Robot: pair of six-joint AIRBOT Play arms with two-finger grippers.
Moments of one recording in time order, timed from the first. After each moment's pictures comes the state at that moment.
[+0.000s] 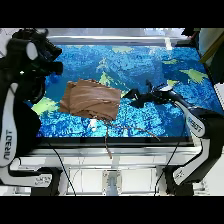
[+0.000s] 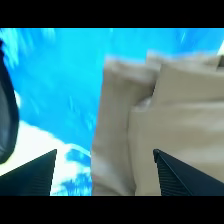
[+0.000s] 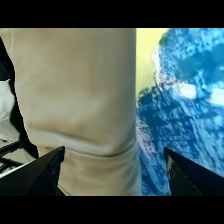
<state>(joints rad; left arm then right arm) -0.13 -1.45 1.75 1.73 -1.24 -1.62 0.08 -1.84 1.20 -0.30 1.08 1.19</state>
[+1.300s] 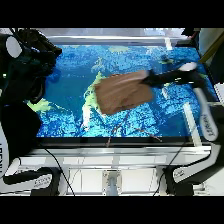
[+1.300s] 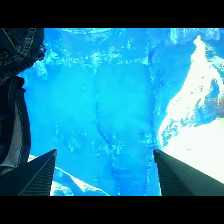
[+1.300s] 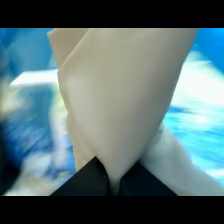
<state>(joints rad) -0.13 -1.36 1.74 1.72 -1.20 -1.62 -0.22 -1.64 1.54 -0.77 1.28 1.38</state>
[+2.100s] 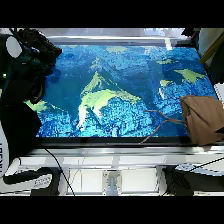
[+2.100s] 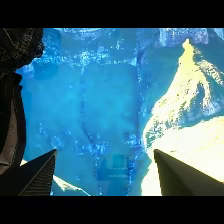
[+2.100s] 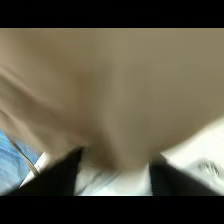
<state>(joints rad) -0.13 -1.37 1.74 1.72 -1.20 -1.66 -1.18 -1.38 1.16 -1.30 1.60 1.43</state>
